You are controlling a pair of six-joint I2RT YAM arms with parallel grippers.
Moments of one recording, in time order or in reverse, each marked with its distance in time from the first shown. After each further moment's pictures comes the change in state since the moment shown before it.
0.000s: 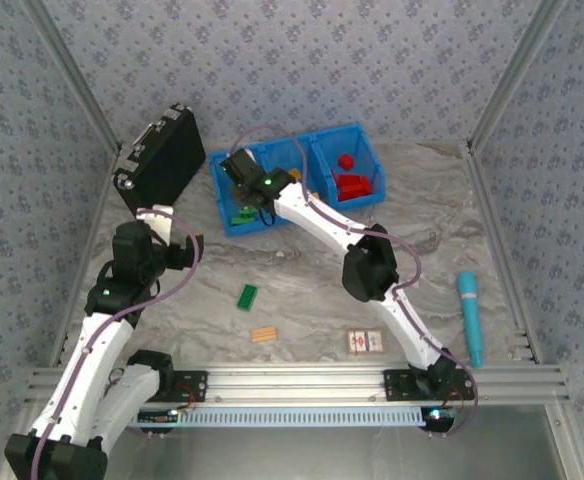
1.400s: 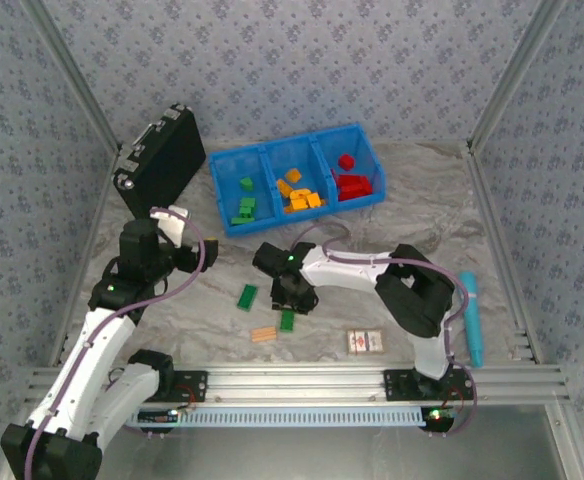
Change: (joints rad) left arm -0.054 0.033 0.011 0.000 0.151 -0.003; right arm 0.190 -0.511 -1.085 -0.025 -0.395 0.832
